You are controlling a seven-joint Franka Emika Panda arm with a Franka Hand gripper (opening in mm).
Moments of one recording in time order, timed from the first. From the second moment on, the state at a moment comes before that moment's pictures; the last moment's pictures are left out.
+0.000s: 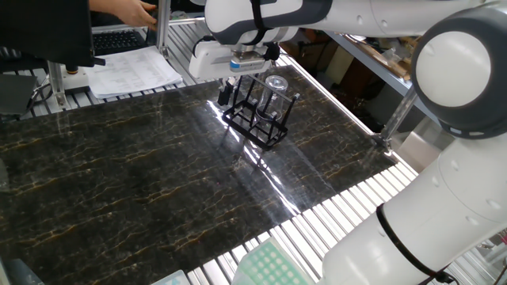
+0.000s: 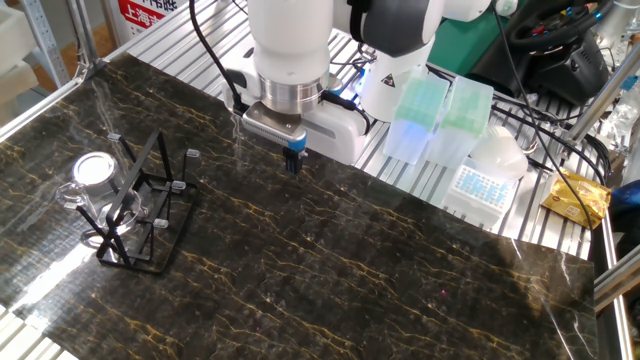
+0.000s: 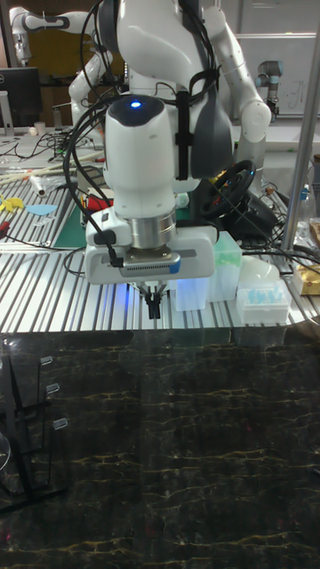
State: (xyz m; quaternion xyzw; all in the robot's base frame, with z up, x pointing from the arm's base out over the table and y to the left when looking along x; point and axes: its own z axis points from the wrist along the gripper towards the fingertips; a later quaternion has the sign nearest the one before) arm 0.502 0.002 0.290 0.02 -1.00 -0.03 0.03
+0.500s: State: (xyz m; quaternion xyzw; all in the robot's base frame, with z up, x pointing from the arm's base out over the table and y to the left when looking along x) arm 0.502 0.002 0.290 0.02 -1.00 -0.03 0.03
